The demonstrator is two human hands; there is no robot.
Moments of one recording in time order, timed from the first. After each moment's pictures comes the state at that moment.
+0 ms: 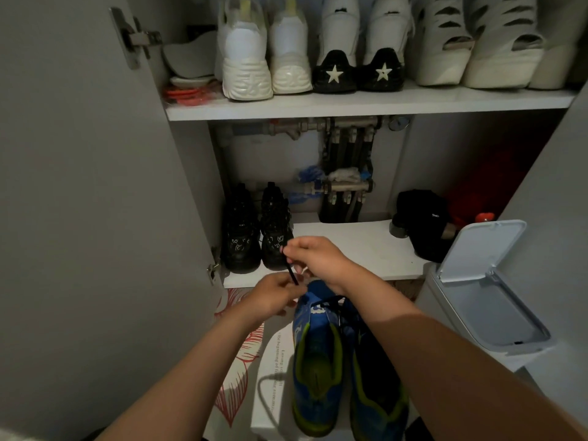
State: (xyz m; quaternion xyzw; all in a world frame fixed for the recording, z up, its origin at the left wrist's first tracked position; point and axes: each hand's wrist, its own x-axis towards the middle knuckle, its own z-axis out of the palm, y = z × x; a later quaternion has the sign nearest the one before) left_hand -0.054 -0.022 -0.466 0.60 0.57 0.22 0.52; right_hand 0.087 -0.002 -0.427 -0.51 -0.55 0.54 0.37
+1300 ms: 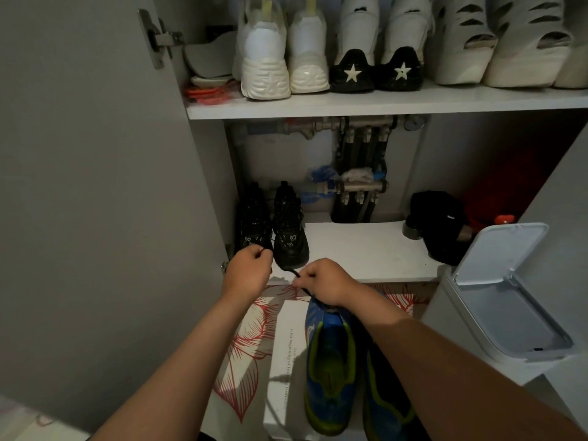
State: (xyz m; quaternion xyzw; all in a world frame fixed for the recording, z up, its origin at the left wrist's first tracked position) left_hand -0.097 -0.006 -0.448 0.56 0.67 0.38 0.30; right_hand 0.083 0.006 -0.482 -0.57 -0.70 0.37 0.20
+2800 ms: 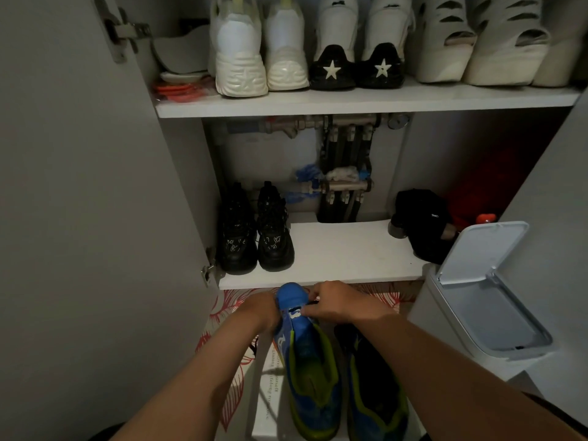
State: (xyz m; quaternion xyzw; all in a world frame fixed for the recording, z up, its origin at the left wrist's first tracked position) left_hand -0.058 -0.006 -0.495 0.72 0.65 -0.06 0.26; right_hand 0.126 -0.008 -0.494 -0.63 -0.72 0.28 0.00
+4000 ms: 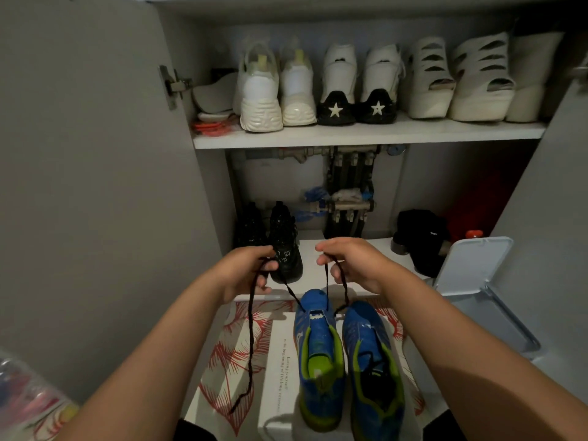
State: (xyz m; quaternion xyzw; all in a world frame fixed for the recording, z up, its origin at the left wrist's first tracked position) left_hand -0.101 -0.025 -0.372 0.43 0.54 0.31 0.65; right_hand 0.139 -0.025 -0.381 -0.52 -0.48 0.60 0.38
